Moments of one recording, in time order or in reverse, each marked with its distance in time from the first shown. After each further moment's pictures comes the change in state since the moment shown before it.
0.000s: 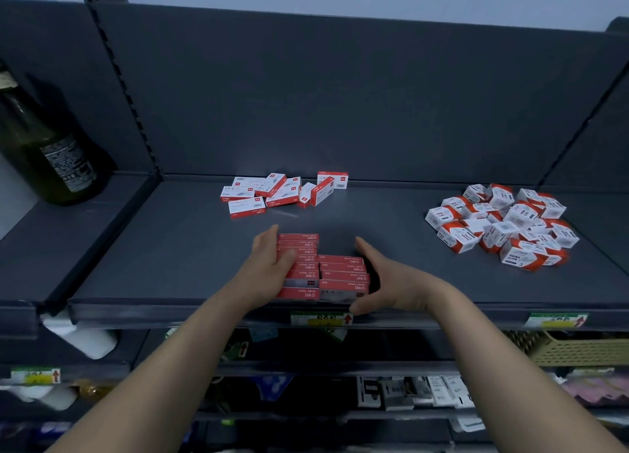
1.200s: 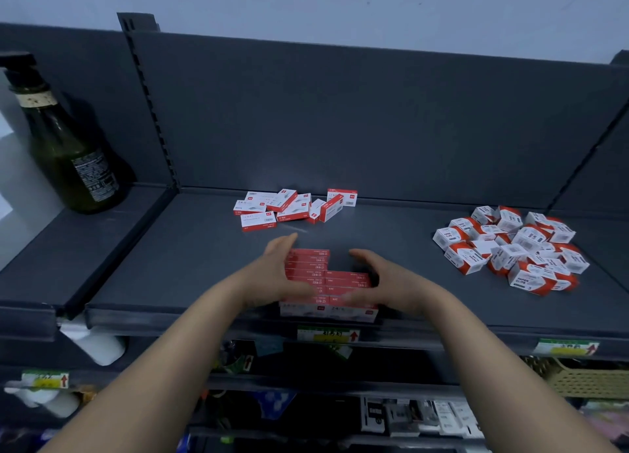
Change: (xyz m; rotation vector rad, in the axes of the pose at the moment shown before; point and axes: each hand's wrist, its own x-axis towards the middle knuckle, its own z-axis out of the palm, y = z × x) left_hand 0.001 0.008 -0.027 0.034 -0.209 0.053; right_hand 0.010 -0.018 -0.006 0.038 0.118 -0.055
